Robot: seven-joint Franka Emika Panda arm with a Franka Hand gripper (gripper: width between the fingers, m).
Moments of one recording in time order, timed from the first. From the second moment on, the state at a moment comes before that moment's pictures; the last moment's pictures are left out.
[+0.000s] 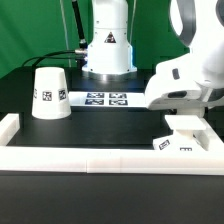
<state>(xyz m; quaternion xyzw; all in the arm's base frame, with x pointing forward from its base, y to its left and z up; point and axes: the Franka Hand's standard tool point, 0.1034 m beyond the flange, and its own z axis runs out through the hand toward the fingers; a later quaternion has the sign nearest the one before) 0.454 0.153 0.016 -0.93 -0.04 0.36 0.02</state>
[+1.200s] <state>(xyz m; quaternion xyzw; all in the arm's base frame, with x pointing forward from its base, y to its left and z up) 0.502 0.133 0.089 -0.98 -0.06 0.19 0.05</state>
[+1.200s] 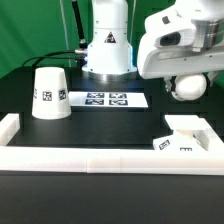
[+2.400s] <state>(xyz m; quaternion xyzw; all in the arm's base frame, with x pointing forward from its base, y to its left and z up) 0.575 0.102 0.153 -0.98 -0.08 -0.20 0.04</state>
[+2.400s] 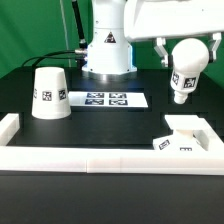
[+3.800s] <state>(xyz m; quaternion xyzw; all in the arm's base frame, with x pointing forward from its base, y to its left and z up) 0.612 0.106 0.138 -0.96 -0.09 -0.26 0.03</state>
